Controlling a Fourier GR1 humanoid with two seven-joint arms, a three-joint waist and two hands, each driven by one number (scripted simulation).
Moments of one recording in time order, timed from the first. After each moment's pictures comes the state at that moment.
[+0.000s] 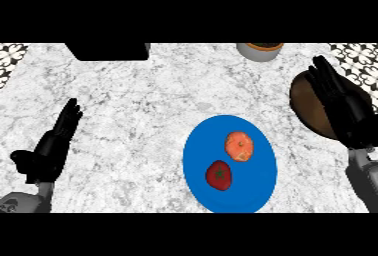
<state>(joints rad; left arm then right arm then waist) -0.09 0.51 -0.24 -1.37 0.35 0.24 -0.19 -0.29 -0.52 0.16 -1.53 -0.37 -0.11 0.05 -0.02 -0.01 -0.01</state>
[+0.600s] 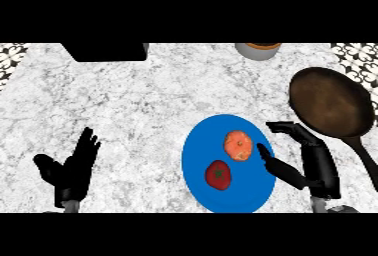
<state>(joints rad) 0.02 0.31 -0.22 -1.33 0.48 0.34 -0.06 -0.03 -0.36 0.32 -1.63 -0.07 -0.39 -0.14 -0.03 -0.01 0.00</state>
